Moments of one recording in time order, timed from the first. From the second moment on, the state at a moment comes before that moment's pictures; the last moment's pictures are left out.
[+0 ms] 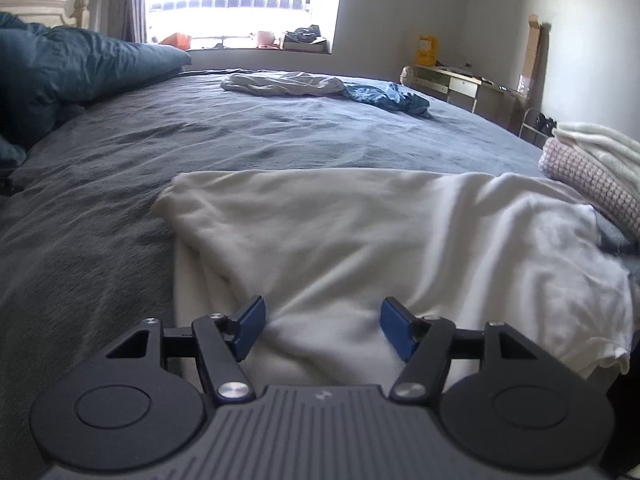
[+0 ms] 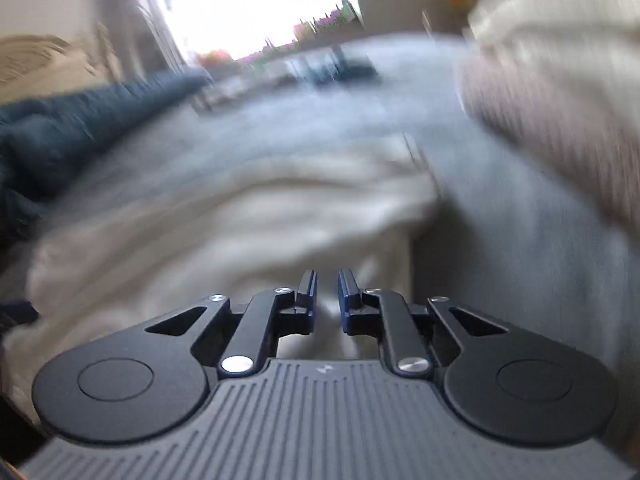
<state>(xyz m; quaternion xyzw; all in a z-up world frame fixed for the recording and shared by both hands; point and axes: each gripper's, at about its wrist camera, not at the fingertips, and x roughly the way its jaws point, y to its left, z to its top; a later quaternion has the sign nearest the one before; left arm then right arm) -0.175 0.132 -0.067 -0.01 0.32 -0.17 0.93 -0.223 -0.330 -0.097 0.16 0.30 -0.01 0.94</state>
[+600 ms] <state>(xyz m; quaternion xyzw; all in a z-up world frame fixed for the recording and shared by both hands) -0.189 0.207 -0.066 -0.19 0.30 -0.15 0.92 -0.258 -0.080 -0.068 -0.11 0.26 0.35 0.89</state>
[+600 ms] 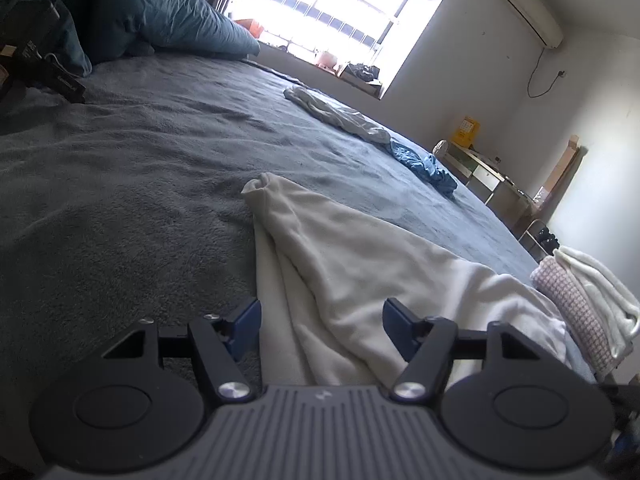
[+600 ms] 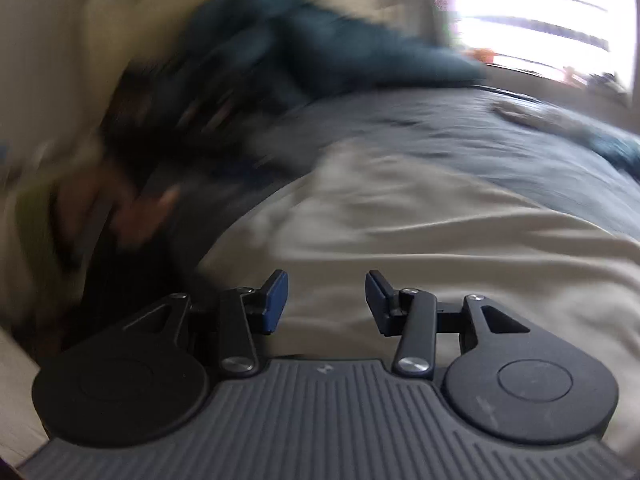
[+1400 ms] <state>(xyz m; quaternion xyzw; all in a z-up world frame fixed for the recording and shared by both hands) -0.162 0.198 -0.064 -0.23 0.33 -0.19 0.90 -0.243 -0.059 -0.072 -0.12 0.29 0.34 0.89</state>
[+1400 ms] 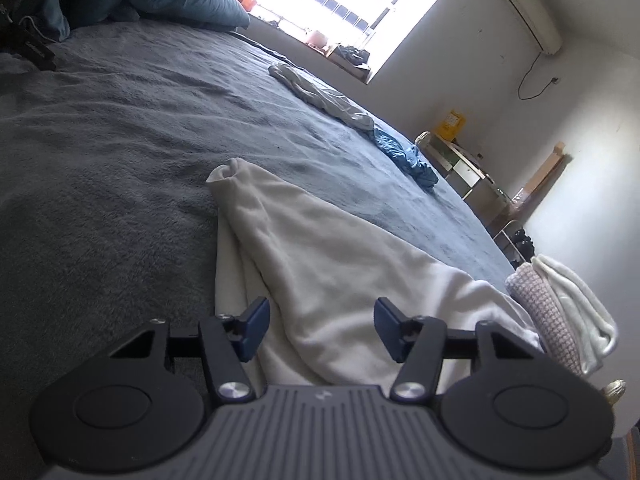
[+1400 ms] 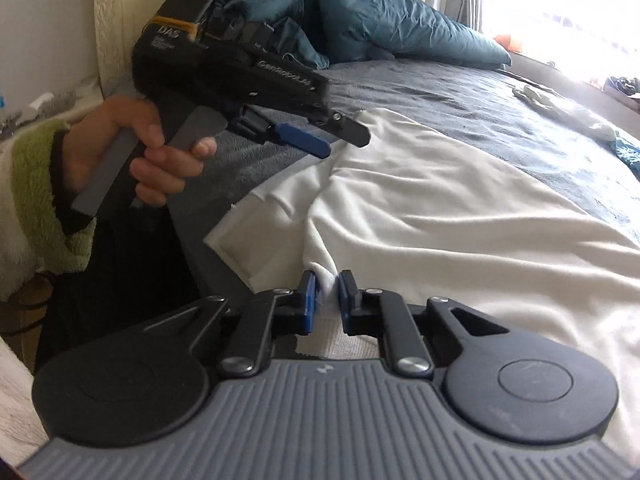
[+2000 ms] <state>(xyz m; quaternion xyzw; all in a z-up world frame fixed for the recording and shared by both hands) -0.156 0.176 -0.088 -0.29 0.40 -0.21 0.84 -0.248 -0.073 -0.046 -0.08 0.25 0.34 0.90</state>
